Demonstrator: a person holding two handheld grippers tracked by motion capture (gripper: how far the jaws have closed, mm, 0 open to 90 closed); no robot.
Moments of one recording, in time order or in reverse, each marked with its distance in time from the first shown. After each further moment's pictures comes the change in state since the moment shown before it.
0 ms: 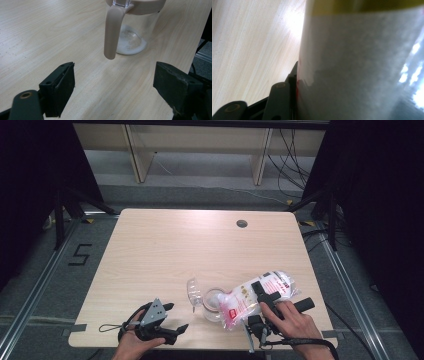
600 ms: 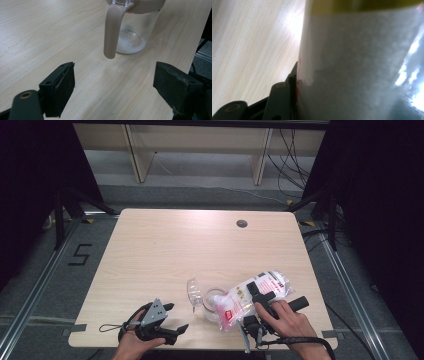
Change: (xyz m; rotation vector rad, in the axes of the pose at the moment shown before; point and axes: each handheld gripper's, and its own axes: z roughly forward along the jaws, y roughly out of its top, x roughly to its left) left arm -0.001 -0.001 0.002 -0.019 -0.017 -0.016; right arm 0.001 0.008 0.004 -0.013 0.005 0.010
